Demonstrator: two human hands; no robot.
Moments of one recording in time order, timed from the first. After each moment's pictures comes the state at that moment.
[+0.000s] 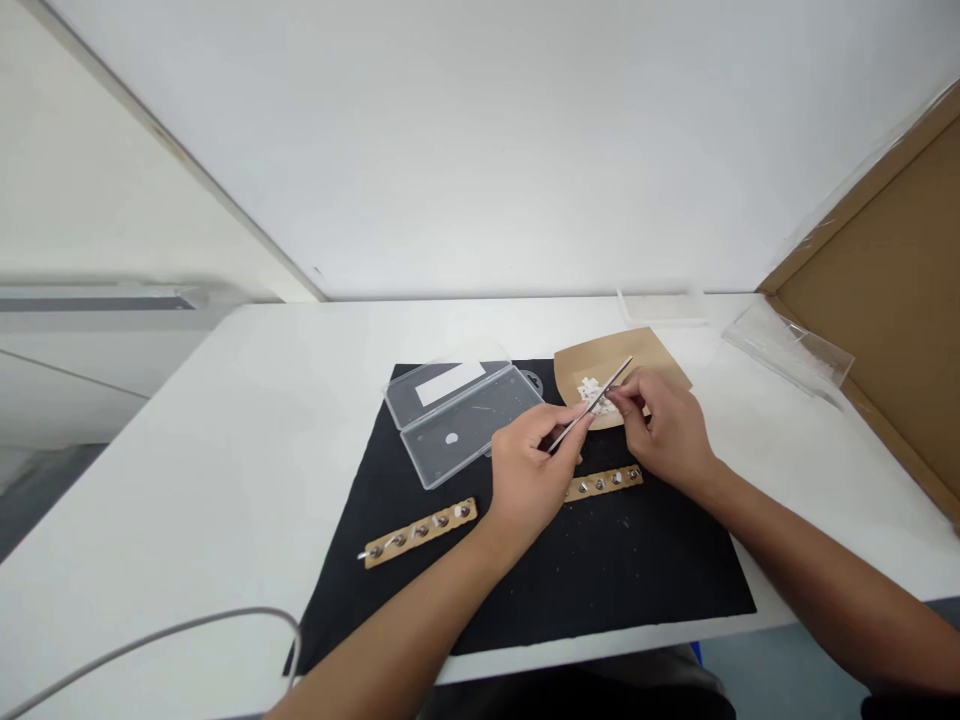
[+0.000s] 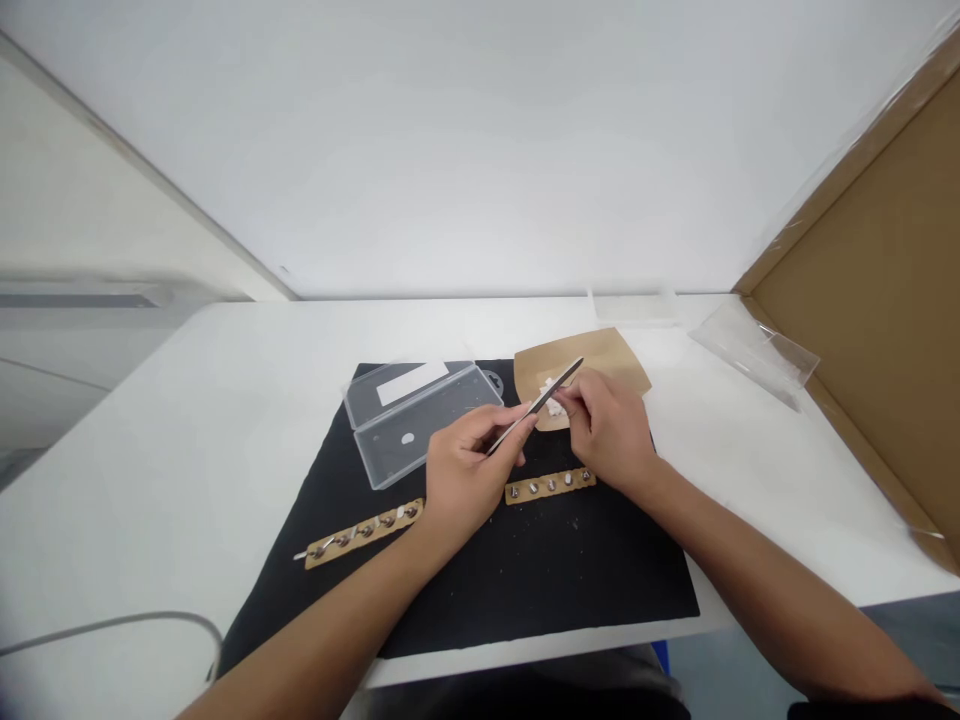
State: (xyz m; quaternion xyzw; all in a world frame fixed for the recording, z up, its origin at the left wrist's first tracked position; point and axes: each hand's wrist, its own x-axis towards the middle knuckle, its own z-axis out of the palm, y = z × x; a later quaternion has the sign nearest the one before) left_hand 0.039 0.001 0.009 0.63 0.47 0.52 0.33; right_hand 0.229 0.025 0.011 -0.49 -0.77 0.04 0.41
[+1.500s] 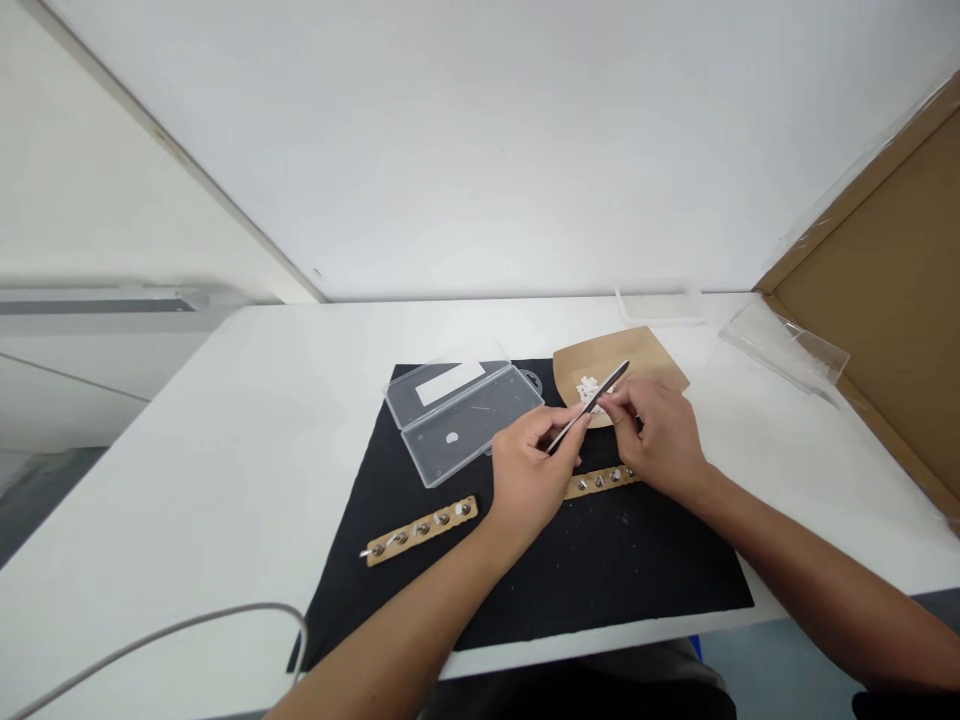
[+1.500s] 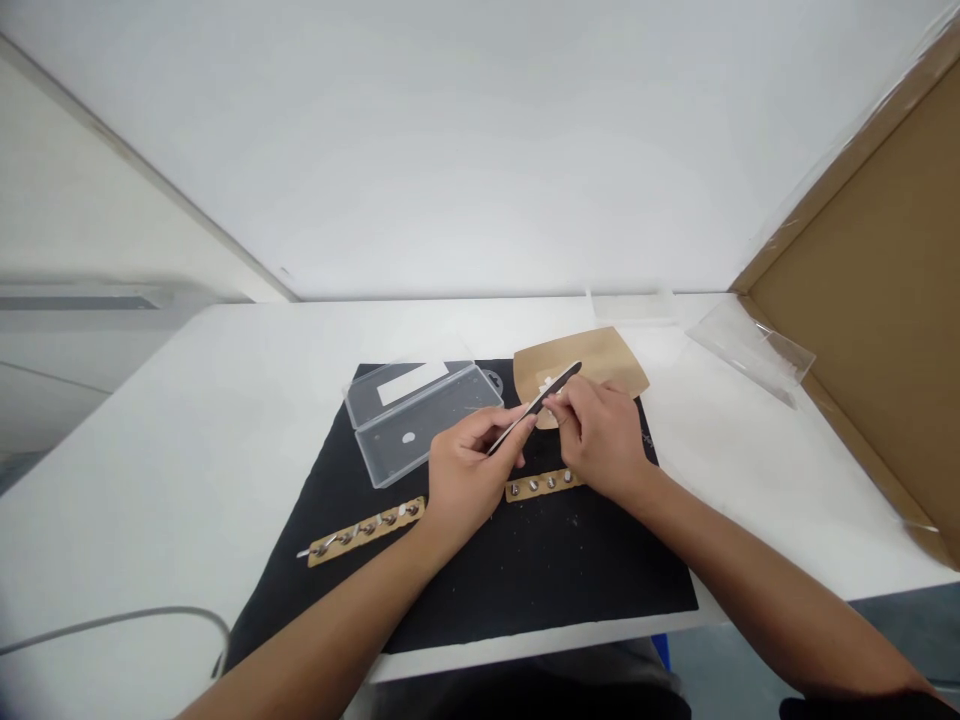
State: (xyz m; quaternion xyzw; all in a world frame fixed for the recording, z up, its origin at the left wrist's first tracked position) left_hand 0.041 -0.002 0.007 0.58 0.48 0.53 0.38; right_hand 0.225 0.023 0.014 -0.50 -0.77 0.00 0.40
